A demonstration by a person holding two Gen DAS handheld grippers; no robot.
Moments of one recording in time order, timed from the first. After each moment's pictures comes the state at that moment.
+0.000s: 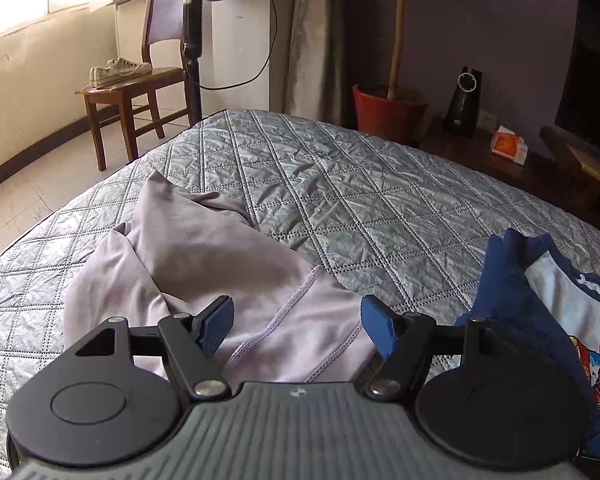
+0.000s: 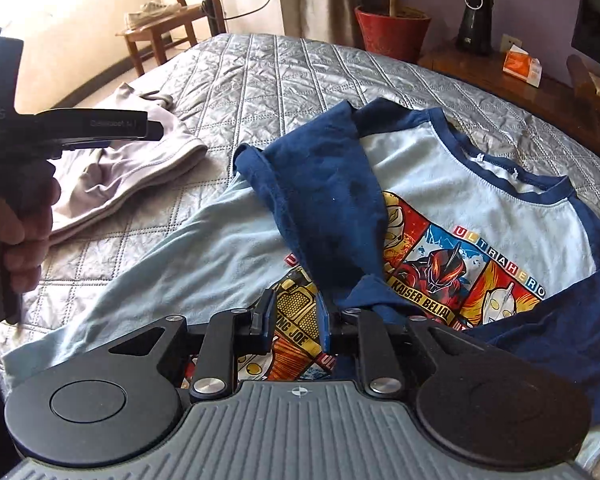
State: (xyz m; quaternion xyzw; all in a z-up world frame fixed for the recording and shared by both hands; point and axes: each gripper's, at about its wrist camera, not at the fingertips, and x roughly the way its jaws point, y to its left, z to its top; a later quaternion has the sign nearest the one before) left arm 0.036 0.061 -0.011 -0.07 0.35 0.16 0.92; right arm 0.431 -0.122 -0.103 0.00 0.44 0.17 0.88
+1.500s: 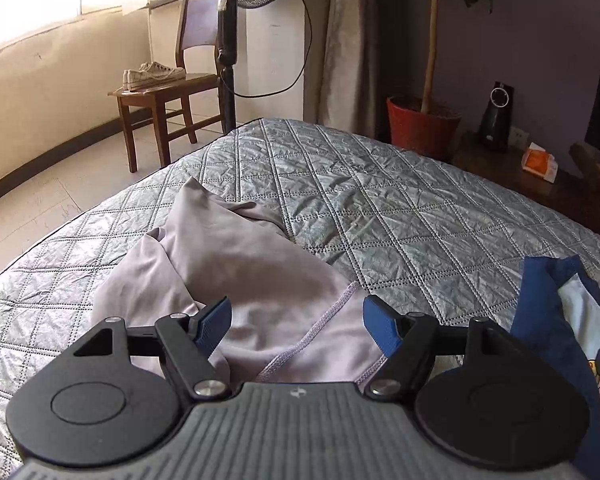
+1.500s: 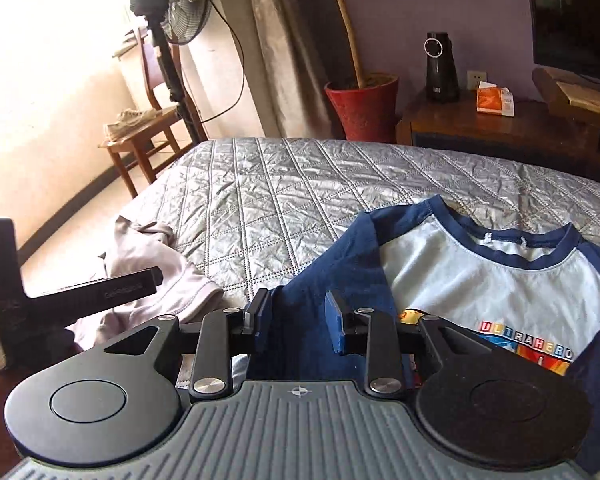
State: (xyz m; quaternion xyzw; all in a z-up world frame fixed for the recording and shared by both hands) left arm 0.036 0.071 -0.009 -0.07 0.33 0.21 0.92; right arm 0.483 -0.107 -0.079 0.10 0.36 0.13 0.92
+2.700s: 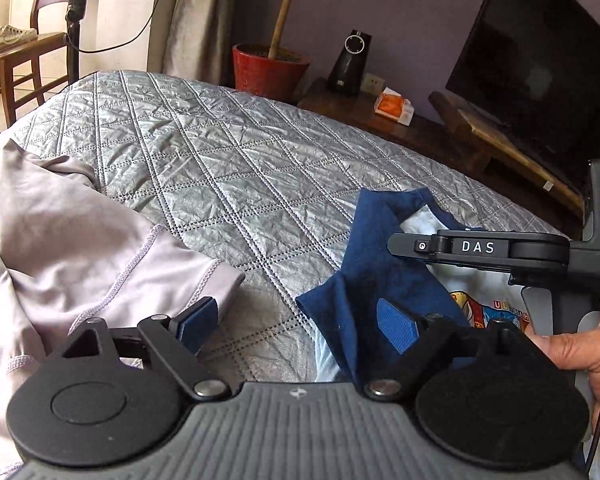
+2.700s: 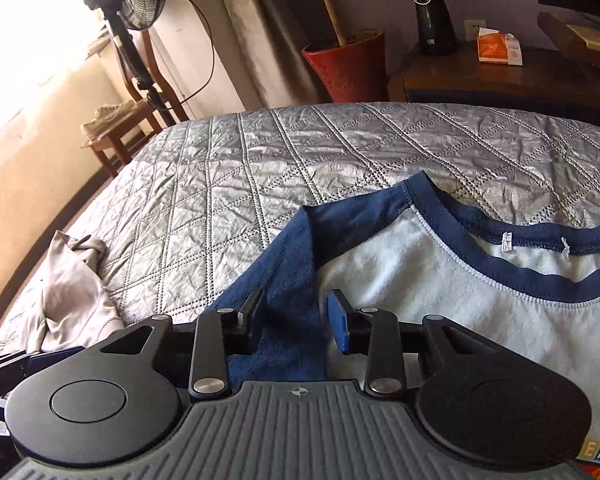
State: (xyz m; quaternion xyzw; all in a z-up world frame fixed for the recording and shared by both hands) left arm 0.047 0.023 -0.026 -0.10 0.38 -0.04 0.92; right arm 0.571 -0.157 -0.139 0.14 0.39 0.14 0.90
